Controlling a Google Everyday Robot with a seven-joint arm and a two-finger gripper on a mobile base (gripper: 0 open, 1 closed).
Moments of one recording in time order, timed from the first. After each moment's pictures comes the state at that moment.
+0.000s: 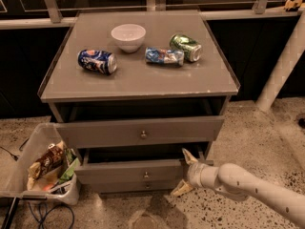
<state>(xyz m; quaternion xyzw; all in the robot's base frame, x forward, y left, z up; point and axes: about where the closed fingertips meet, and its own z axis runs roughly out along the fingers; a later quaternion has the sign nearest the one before) 0.550 -0.131 0.416 -0.56 0.70 0.10 0.44</state>
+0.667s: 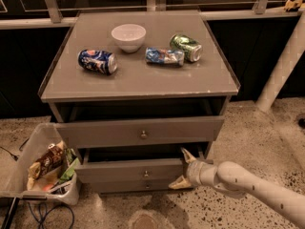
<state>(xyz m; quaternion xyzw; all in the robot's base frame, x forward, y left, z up) 0.565 -0.132 0.399 -0.55 0.70 0.11 0.44</state>
